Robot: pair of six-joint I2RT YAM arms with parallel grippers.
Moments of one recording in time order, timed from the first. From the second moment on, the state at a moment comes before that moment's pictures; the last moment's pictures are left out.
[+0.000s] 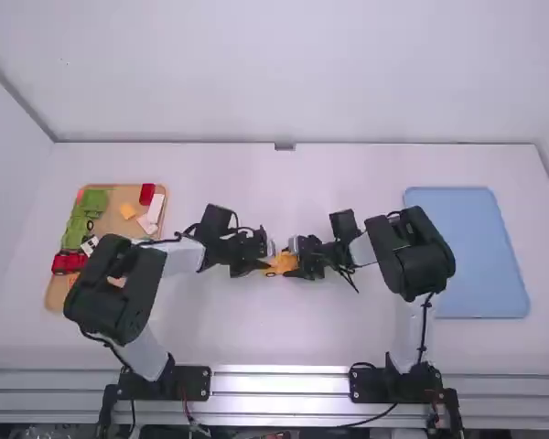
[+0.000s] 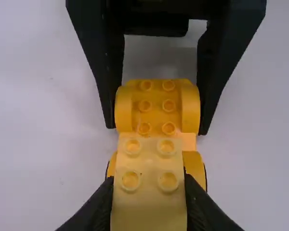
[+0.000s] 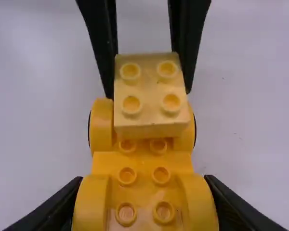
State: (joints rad) left arm -0.28 1.76 0.72 0.00 0.69 0.99; right arm 0.31 2.11 0.78 0.26 -1.03 -1.10
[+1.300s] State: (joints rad) left arm -0.28 1.79 0.72 0.00 0.73 0.95; right arm 0.31 2.11 0.78 0.26 -1.03 -1.10
